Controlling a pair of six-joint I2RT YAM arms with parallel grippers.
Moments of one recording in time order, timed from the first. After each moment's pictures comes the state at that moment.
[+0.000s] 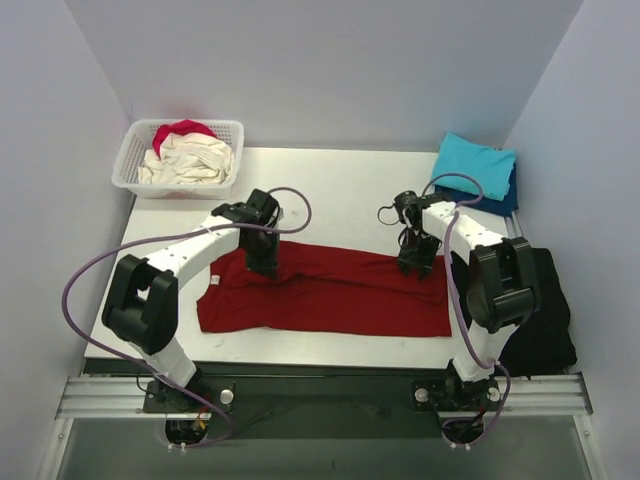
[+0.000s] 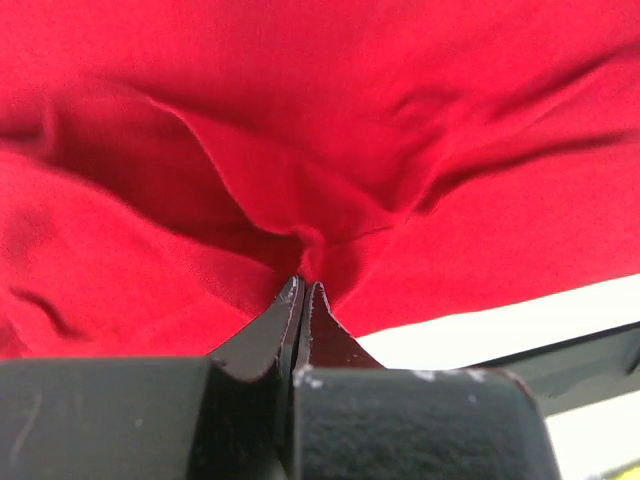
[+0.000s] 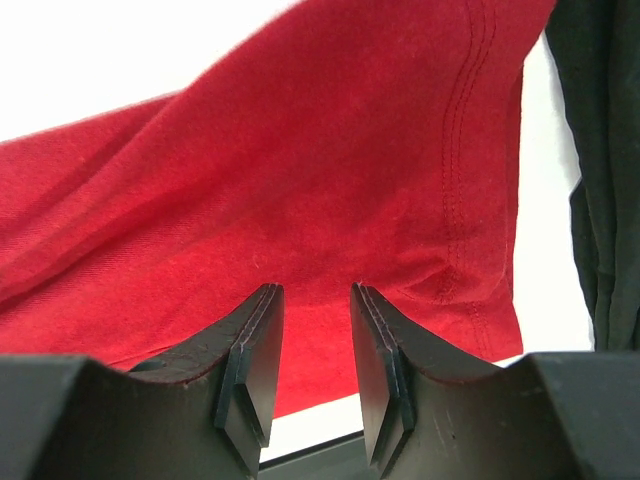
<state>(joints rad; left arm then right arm) -0.48 1.69 1.27 -0.82 0.11 -0.41 0.30 1.78 1.24 -1.00 0.23 0.66</state>
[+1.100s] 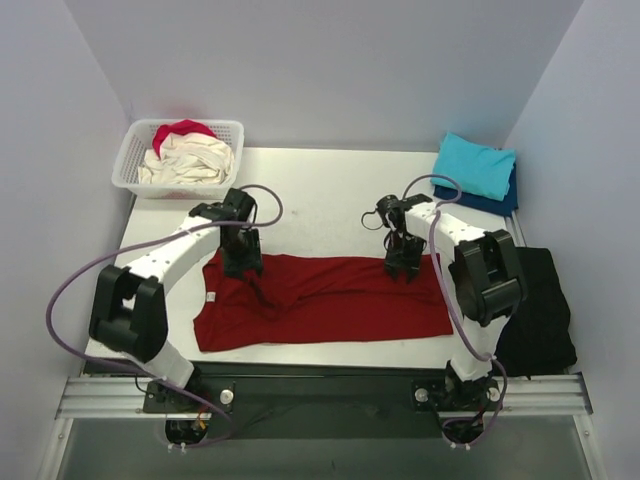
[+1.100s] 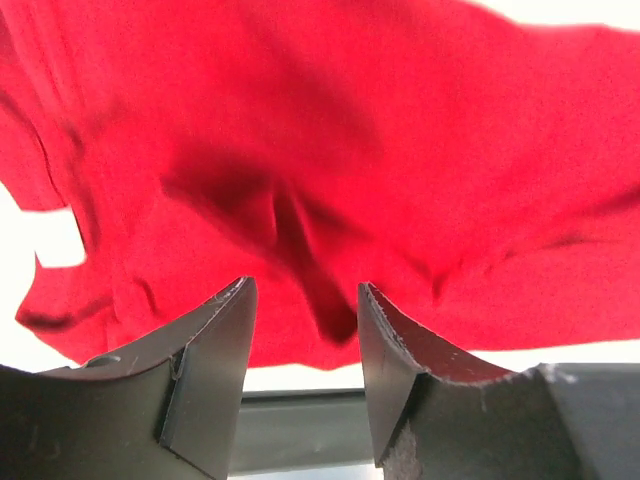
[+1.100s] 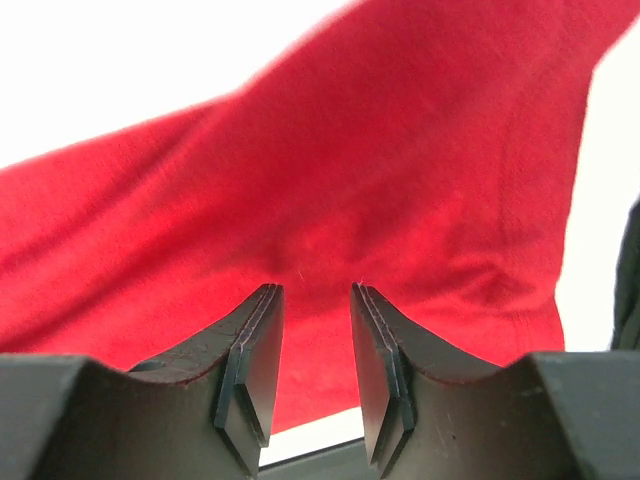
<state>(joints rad) -0.40 1.56 1.16 -0.92 0.01 -0.56 0.38 1.84 1.25 -1.00 0.23 0.66</state>
